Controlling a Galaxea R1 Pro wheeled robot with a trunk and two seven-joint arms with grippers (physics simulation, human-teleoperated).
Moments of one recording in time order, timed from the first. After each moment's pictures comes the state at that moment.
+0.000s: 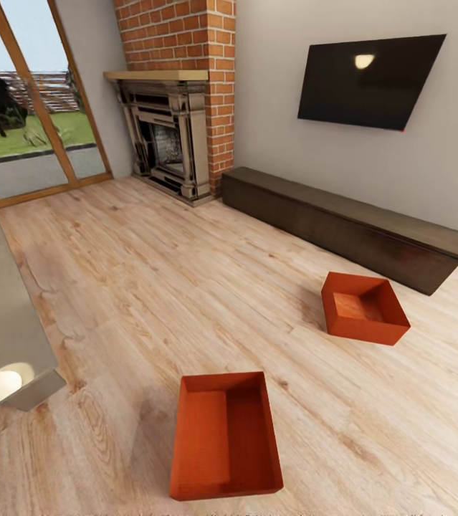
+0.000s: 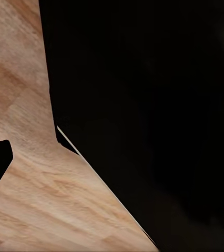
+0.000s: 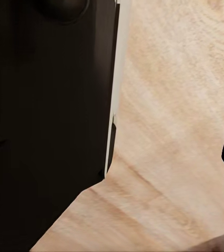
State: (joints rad) left arm 0.00 -0.01 0.00 -0.08 0.02 -0.06 0.00; right arm -0.09 -0.09 0.56 0.02 -0.48 -0.14 0.05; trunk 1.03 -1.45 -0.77
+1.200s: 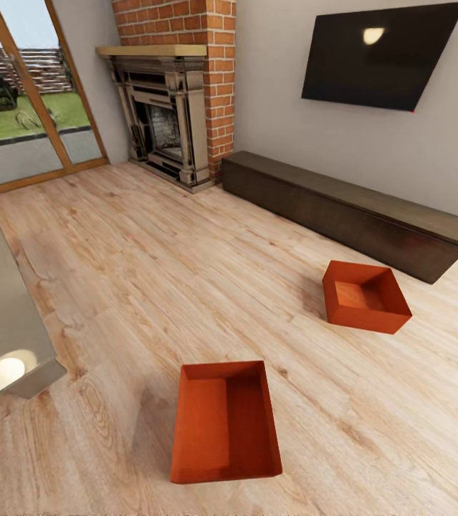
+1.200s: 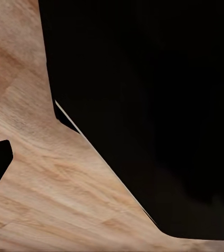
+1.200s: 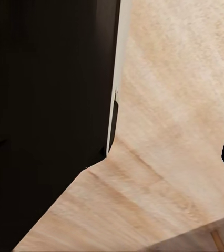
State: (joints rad) left arm 0.00 -0.01 0.00 -0.08 0.02 -0.06 0.00; right arm -0.09 -0.09 0.56 0.02 -0.48 -0.14 0.05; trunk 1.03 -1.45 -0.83
